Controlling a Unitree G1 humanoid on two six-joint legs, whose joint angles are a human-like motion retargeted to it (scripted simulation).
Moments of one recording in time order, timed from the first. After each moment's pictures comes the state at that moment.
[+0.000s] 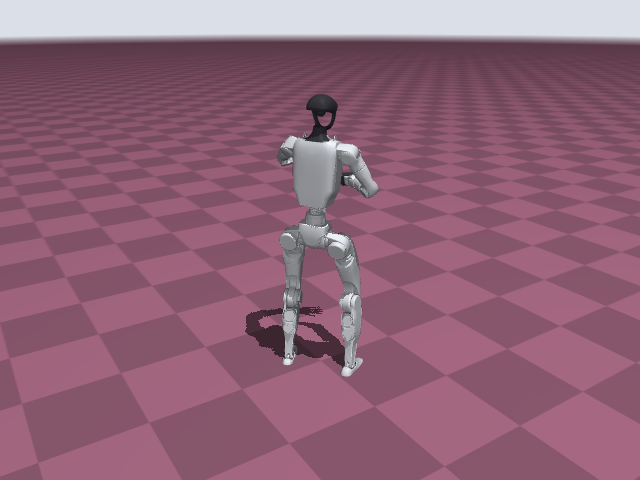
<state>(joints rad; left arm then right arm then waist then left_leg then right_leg) -0.88 0.75 -0.78 -0.03 0.57 -0.26 -0.27 -0.42 -0.48 0.84 -0.19 0.36 0.07 0.73 -0.09 -0.03 0.08 -0.03 0.01 0.20 0.23 -0.31 0.02 -0.20 -0.22 -0.07 0.50 -0.33 0.12</state>
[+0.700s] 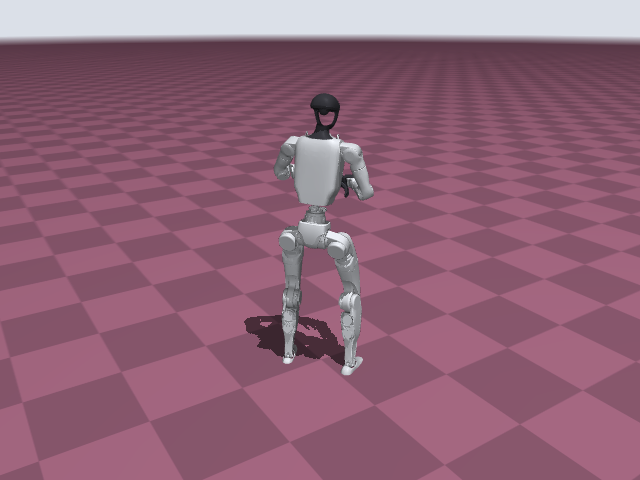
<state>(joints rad) -0.61 0.57 -0.94 -0.19 0.43 -0.30 -0.59 -0.29 -0.37 0.56 -0.15 0.18 0.06 0.70 -0.02 -0.01 0.07 -0.17 0.02 0.17 0.21 -0.27 0.01 -0.32 -0.22 -0.10 0.48 -0.29 0.11</state>
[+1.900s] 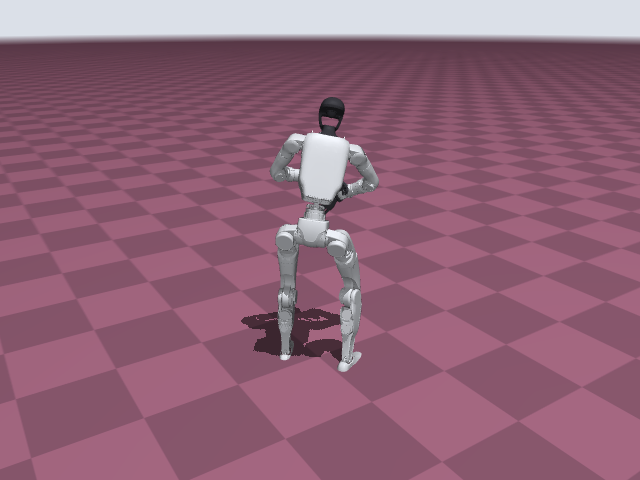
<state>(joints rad) -0.85 0.41 -1.01 -0.14 0.51 -0.28 -0.29 -0.88 -0.76 1.08 0.24 0.24 -0.03 0.76 0.20 0.05 0.26 -0.35 -0.04 0.06 0.08 -0.13 -0.05 -0.54 -0.33 -0.24 0.65 -0.37 0.07</state>
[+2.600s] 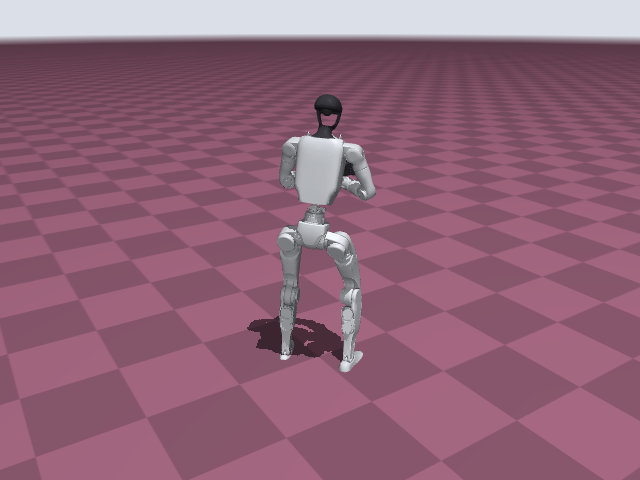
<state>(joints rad) -0.58 0.30 -1.01 -0.29 -0.10 -0.30 -0.32 -0.38 -0.42 0.84 -0.34 0.77 -0.07 0.55 -0.01 -0.03 0.16 -0.27 0.01 0.11 0.29 -0.30 0.02 -0.47 -0.25 -0.09 0.71 -0.38 0.04</state>
